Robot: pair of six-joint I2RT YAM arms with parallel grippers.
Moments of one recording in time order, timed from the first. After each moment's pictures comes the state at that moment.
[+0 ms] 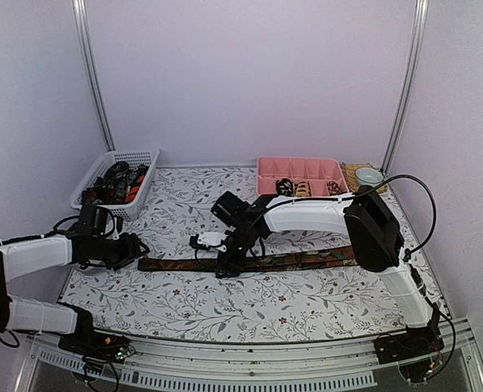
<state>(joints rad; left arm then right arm) -0.14 1.15 0.46 -0.23 0.27 -0.57 0.99 2.36 1.92 -0.67 -0.26 -0.43</state>
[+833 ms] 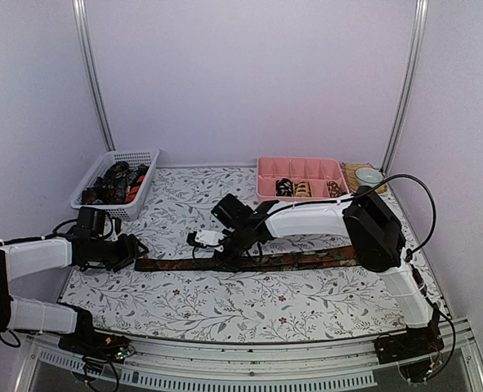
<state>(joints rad) -0.11 1.16 0.43 -0.18 0.31 -0.58 1.01 2.37 1.84 -0.50 -0.21 -0.41</state>
